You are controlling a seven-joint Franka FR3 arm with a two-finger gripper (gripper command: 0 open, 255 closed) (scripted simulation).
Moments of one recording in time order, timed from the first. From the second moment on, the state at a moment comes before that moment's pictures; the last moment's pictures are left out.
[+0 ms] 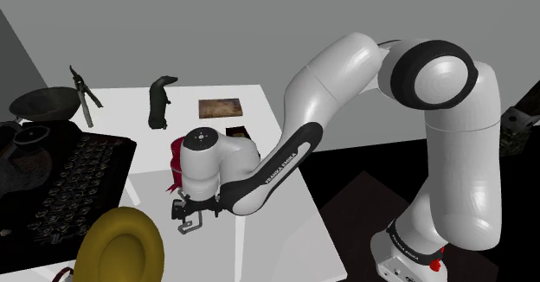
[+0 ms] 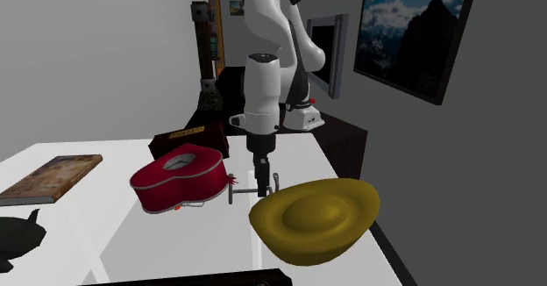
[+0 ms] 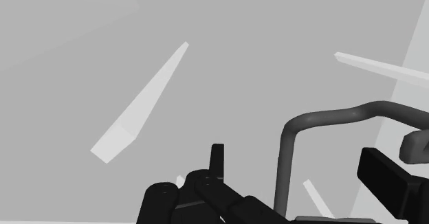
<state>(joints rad) 0.27 0.54 0.51 -2.02 -0.48 2.55 1.48</state>
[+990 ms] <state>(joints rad) 0.26 0.53 0.52 -2.02 -0.47 2.54 1.48</state>
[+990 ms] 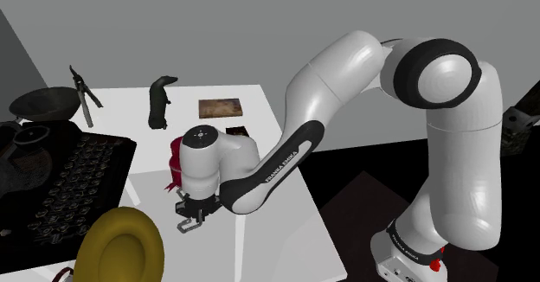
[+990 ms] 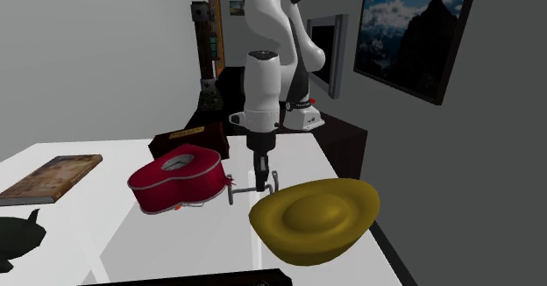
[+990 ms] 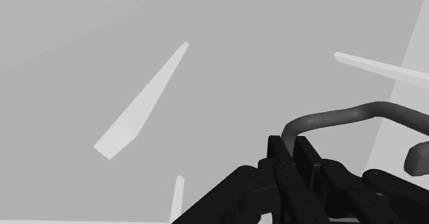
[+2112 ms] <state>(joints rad) 0.19 0.36 0.62 -2.01 -0.32 2.39 1.38</state>
